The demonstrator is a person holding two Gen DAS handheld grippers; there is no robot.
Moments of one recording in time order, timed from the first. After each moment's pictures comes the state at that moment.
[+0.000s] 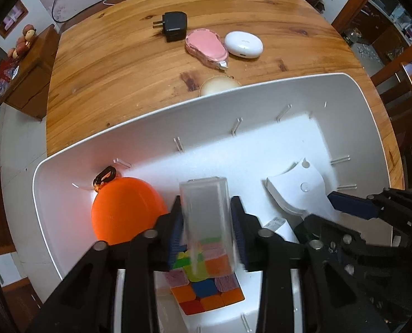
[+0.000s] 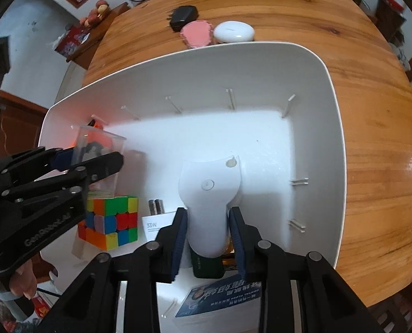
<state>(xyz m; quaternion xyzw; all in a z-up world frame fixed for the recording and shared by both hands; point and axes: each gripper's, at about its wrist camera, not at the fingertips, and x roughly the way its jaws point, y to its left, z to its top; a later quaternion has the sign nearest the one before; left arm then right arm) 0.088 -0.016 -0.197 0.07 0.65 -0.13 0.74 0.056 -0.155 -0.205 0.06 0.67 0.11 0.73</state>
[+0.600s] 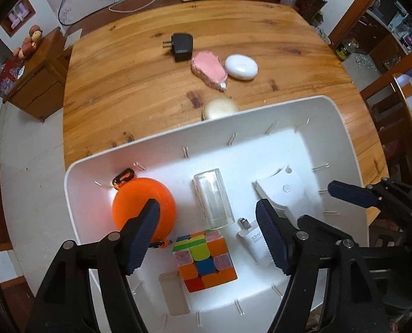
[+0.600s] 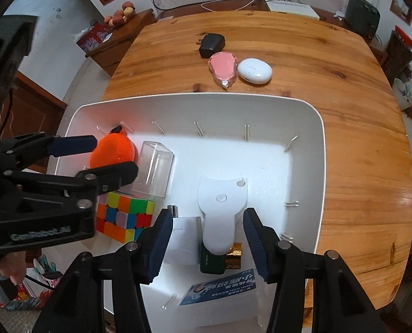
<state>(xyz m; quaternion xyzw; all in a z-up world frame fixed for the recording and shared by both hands) 0.085 -0.007 -0.153 0.05 0.63 -0.14 0.76 0.052 -0.145 -0.166 0.01 0.63 0.14 0.76</state>
